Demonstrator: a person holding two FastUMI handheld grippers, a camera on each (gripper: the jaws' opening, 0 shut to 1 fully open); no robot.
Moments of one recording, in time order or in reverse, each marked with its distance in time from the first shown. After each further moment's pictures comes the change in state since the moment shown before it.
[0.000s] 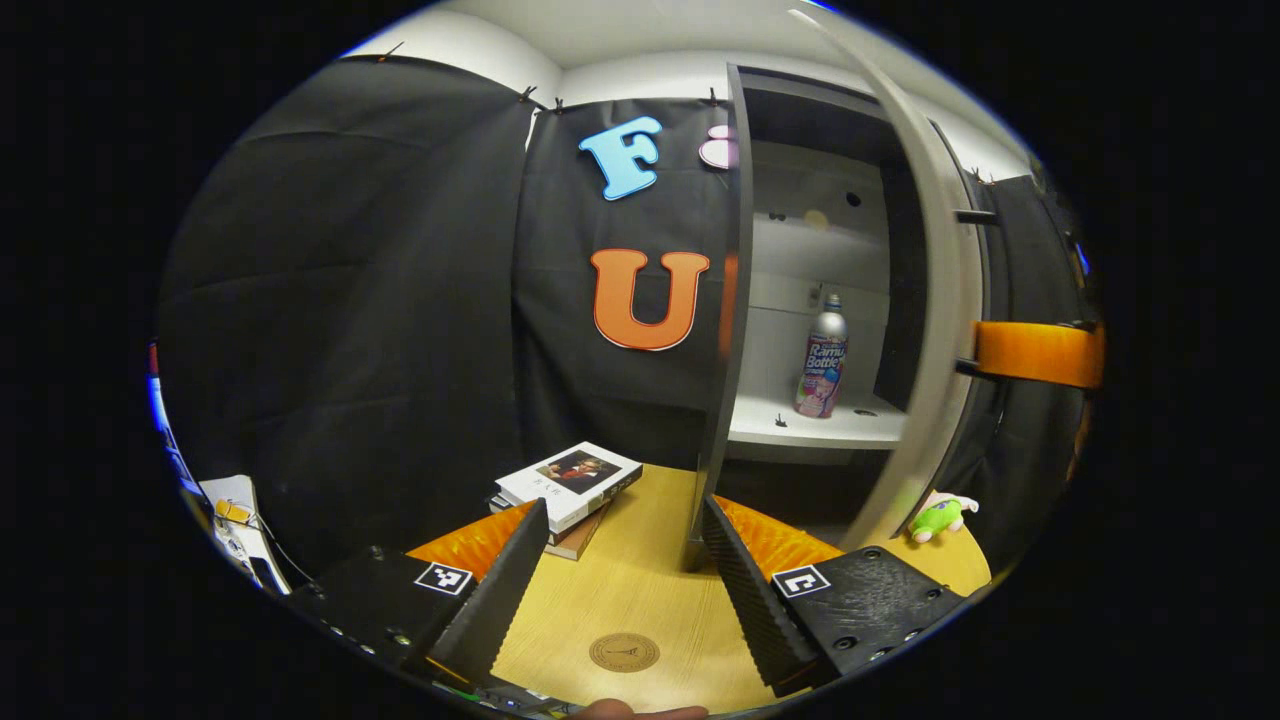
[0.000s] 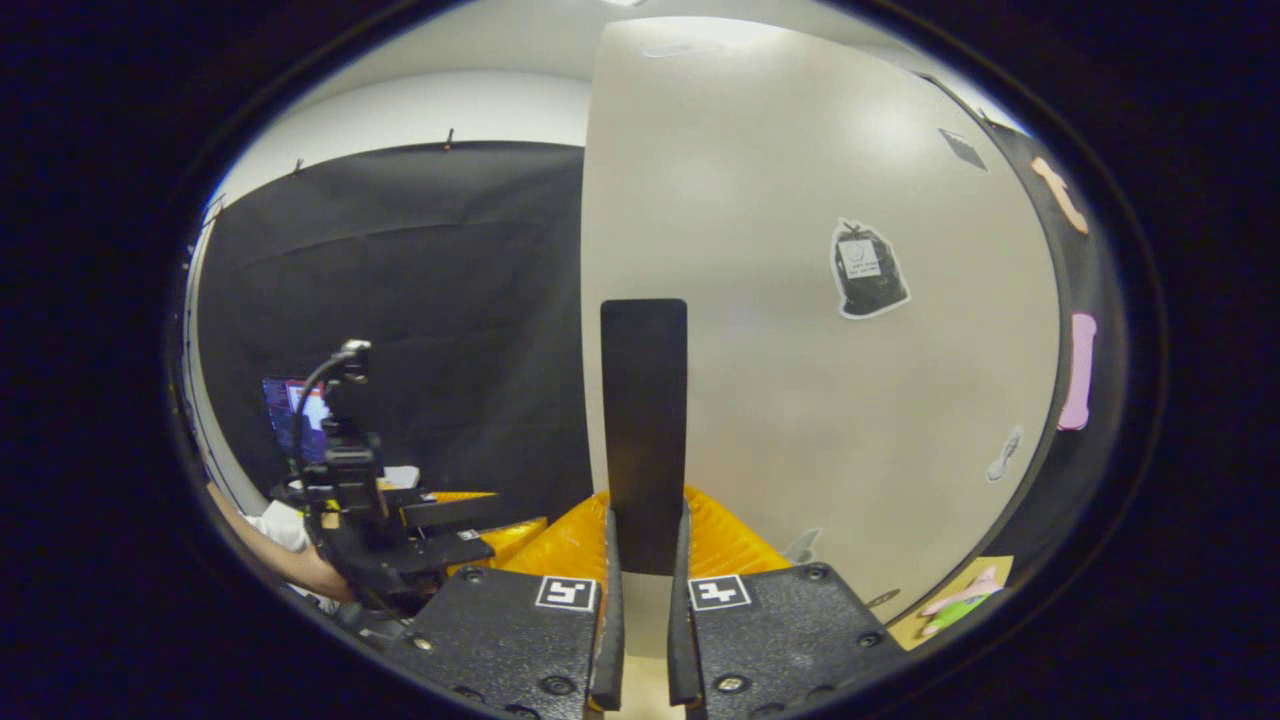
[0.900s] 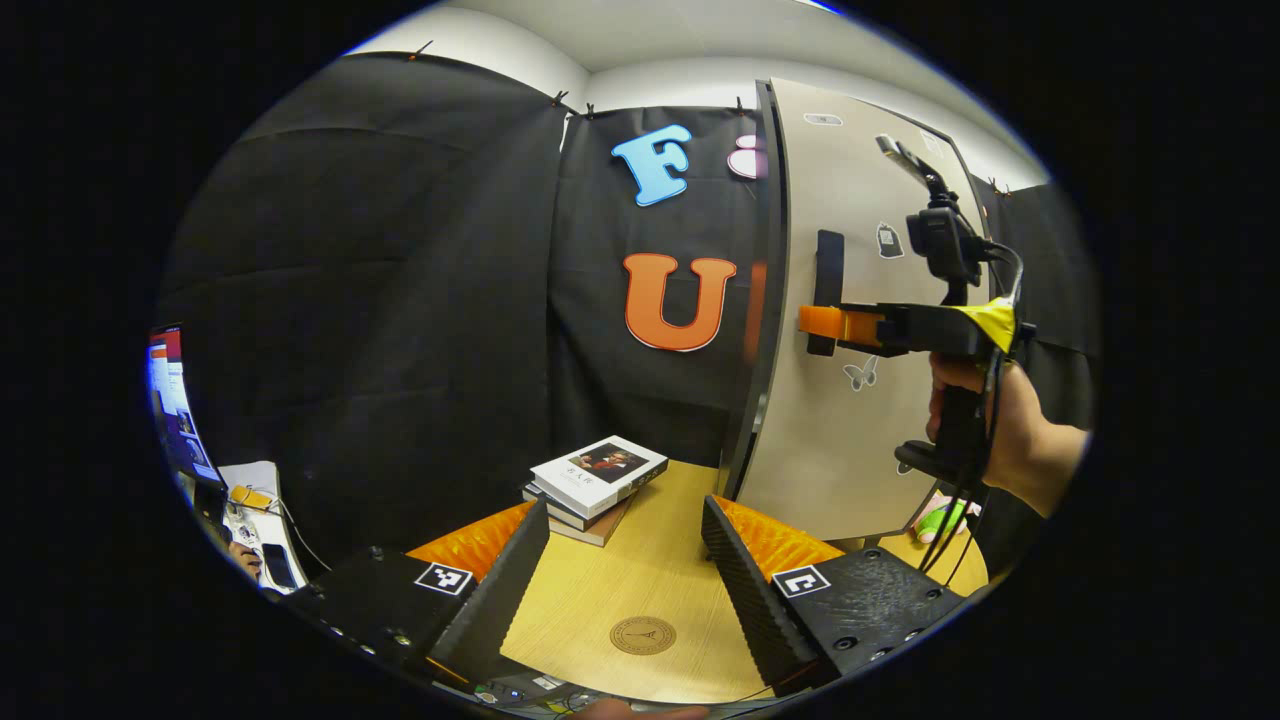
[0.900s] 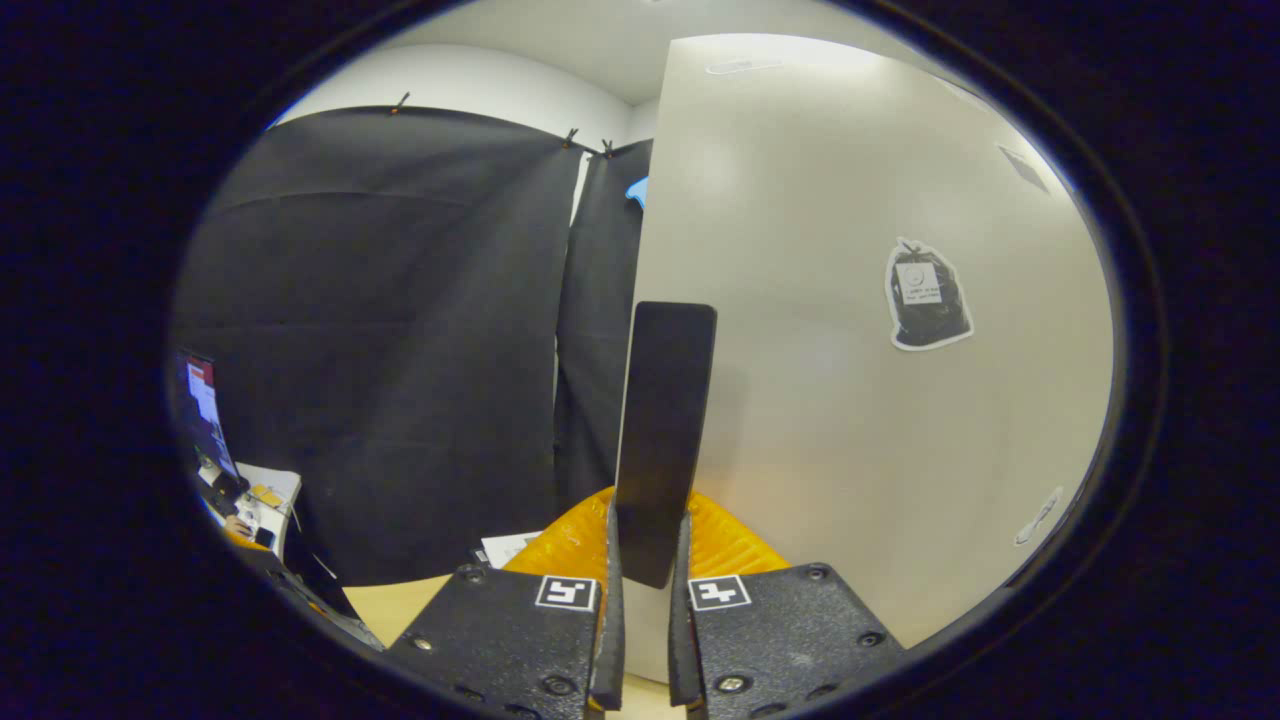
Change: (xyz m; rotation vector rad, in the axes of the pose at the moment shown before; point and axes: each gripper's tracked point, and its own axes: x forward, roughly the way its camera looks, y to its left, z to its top) left arm -0.056 0.026 -0.011 -0.040 0.007 0.053; right arm 0.190 -0.026 0.003 -0.113 -0.068 -0.289
